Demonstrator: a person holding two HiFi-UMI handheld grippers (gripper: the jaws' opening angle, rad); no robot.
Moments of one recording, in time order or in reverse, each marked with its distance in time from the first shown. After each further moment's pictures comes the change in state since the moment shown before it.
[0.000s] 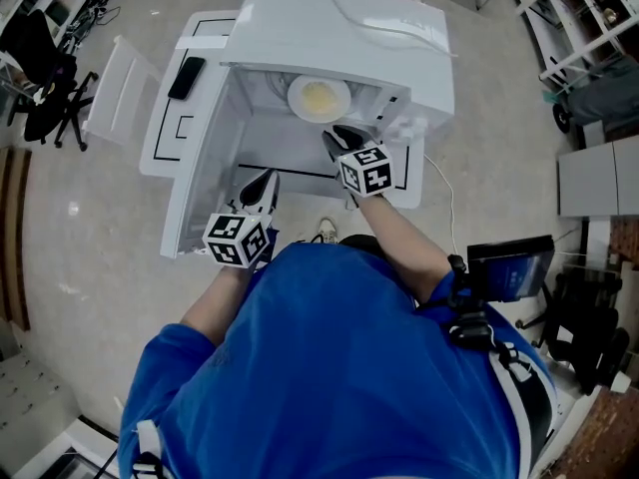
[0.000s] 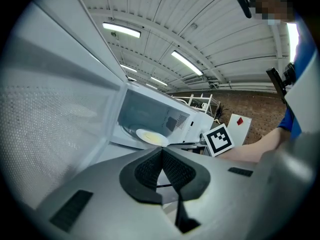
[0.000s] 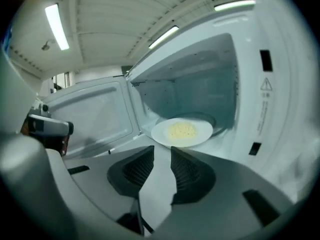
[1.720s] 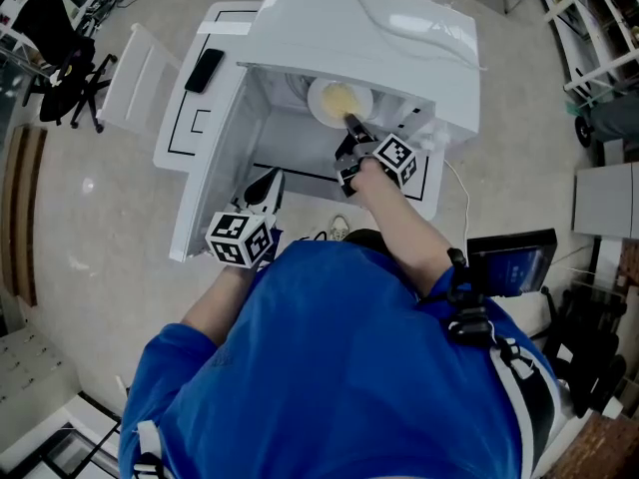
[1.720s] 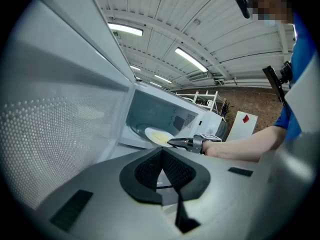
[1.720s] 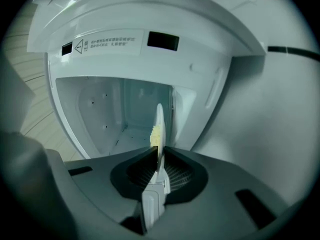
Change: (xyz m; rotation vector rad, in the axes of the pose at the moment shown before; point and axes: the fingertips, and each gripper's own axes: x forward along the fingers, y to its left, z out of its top) left arm 0.000 0.022 0.007 0.008 0.025 0.060; right arm 0.038 -0.048 0.006 1.308 -0.369 0.141
